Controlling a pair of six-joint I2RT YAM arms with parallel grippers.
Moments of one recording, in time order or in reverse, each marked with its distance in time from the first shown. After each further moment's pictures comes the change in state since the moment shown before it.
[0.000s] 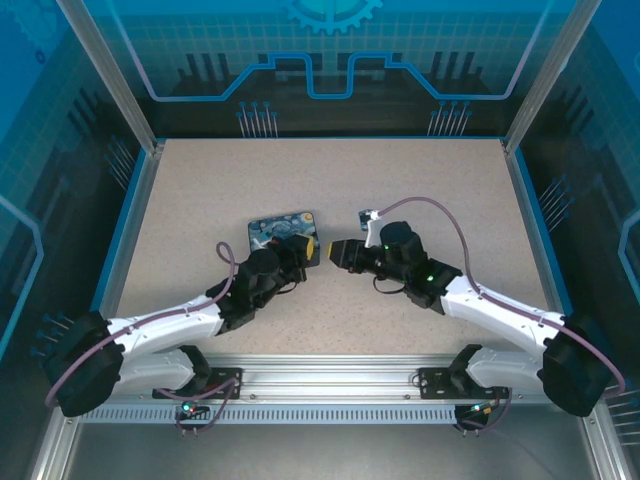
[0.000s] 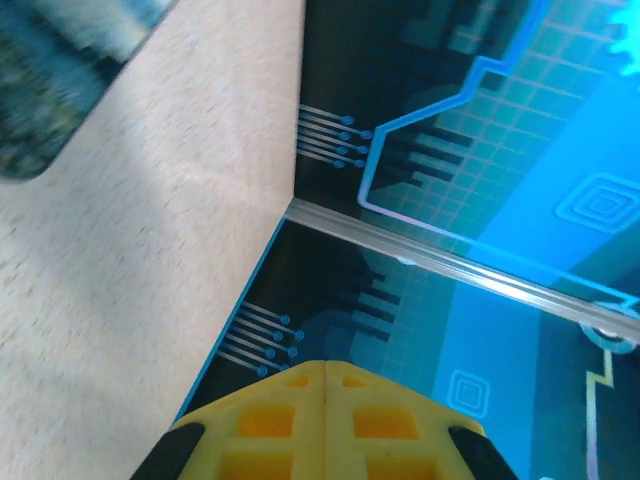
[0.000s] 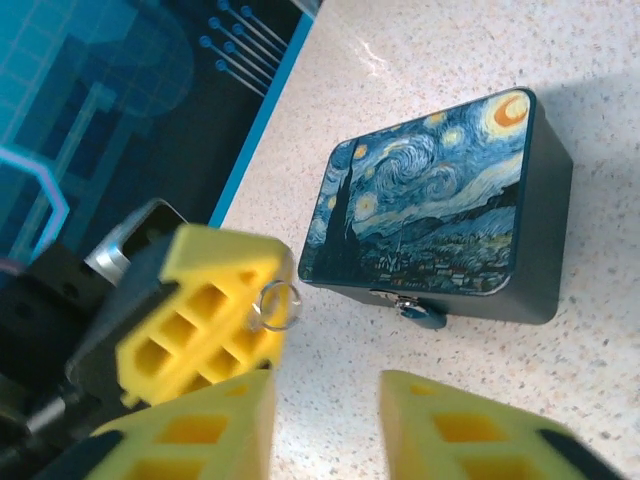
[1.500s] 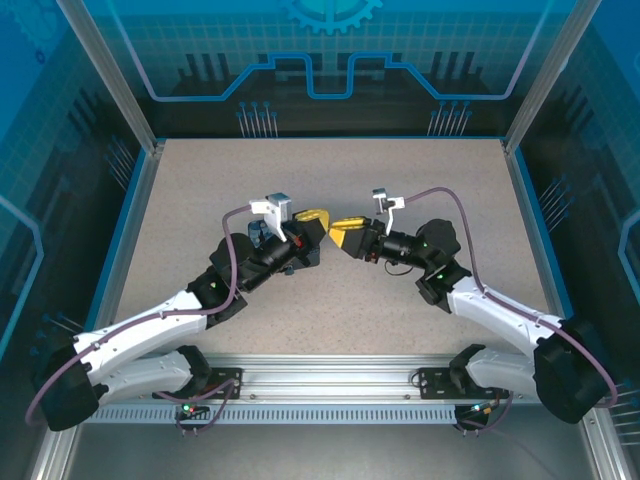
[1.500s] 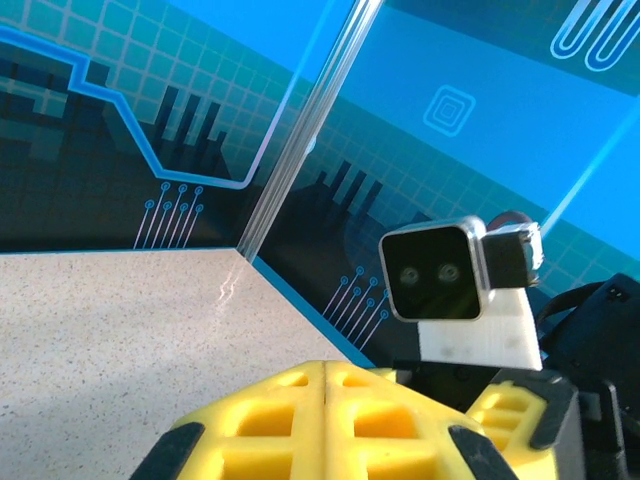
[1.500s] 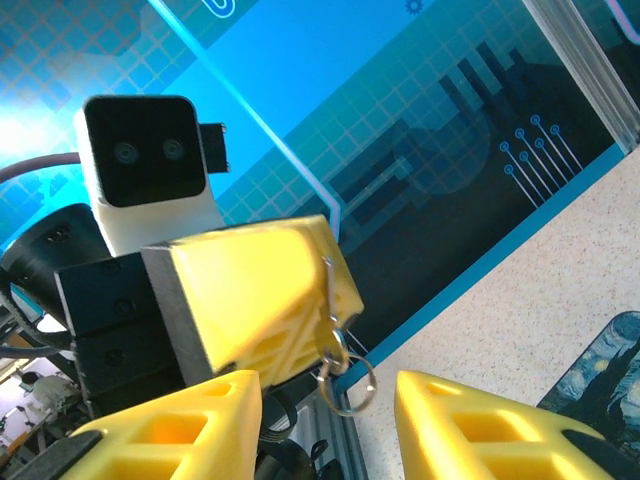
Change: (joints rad) left arm 0.000 -0.112 0.183 0.037 0.288 1.370; right arm -0.140 0.003 -0.085 0.670 -0.473 0.061
